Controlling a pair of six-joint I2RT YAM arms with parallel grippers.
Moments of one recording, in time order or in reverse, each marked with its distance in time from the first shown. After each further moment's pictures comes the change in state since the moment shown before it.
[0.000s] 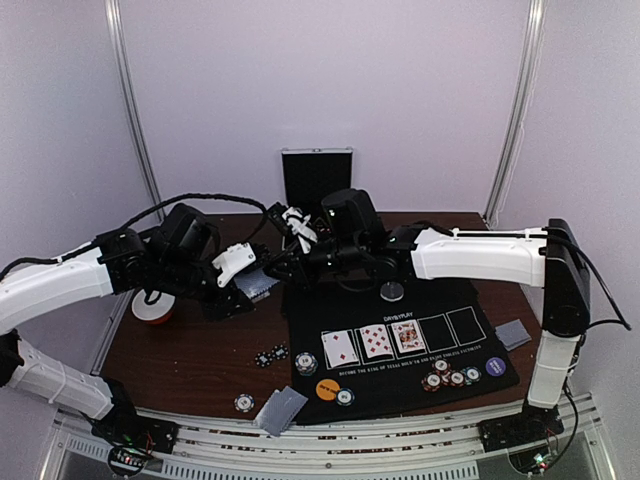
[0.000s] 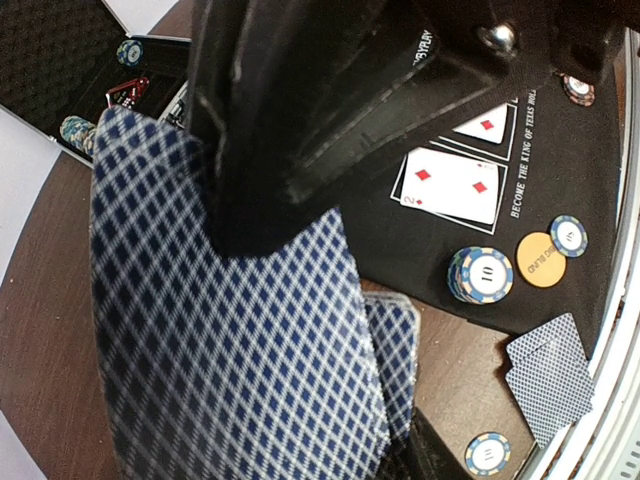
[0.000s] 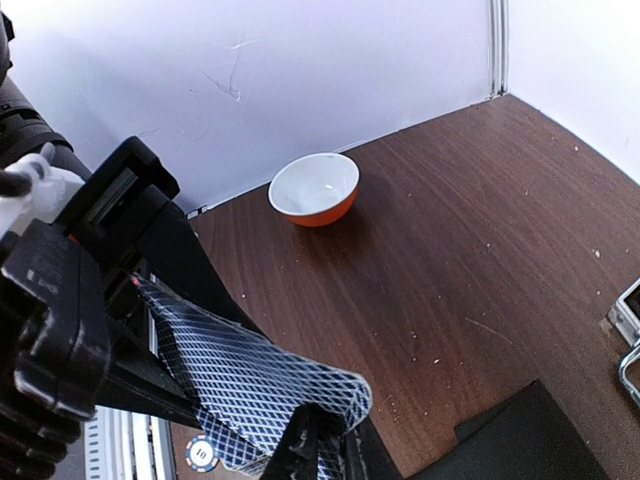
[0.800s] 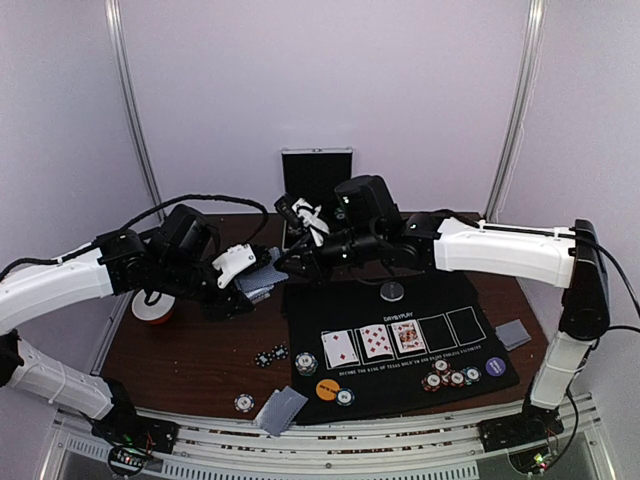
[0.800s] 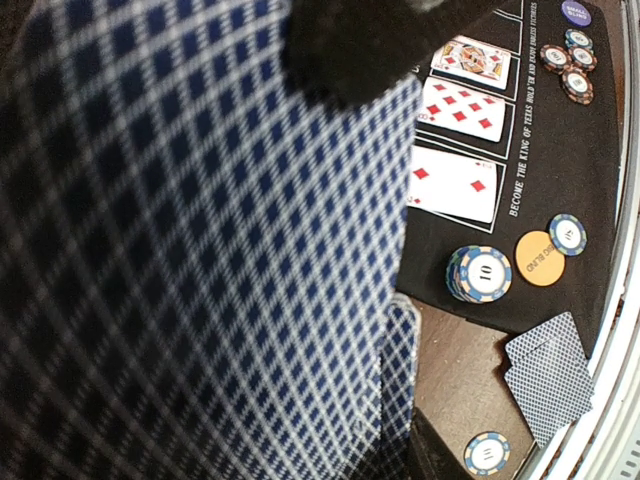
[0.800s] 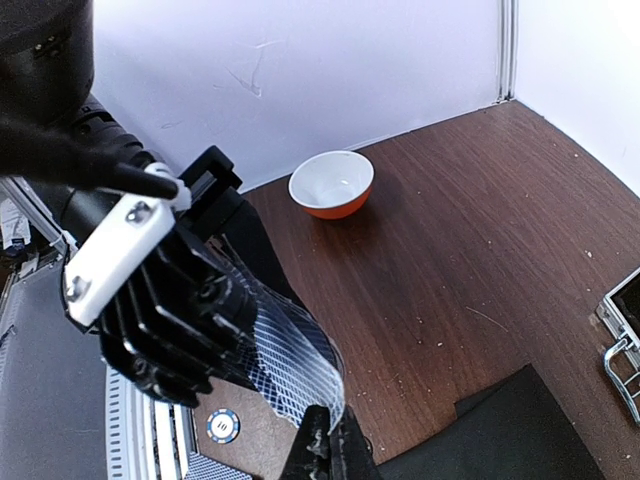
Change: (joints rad) left arm 0.000 -0.001 -0.004 0.001 -0.001 0.000; right arm -0.003 -0.101 -0.003 -0.132 -0.036 -0.046
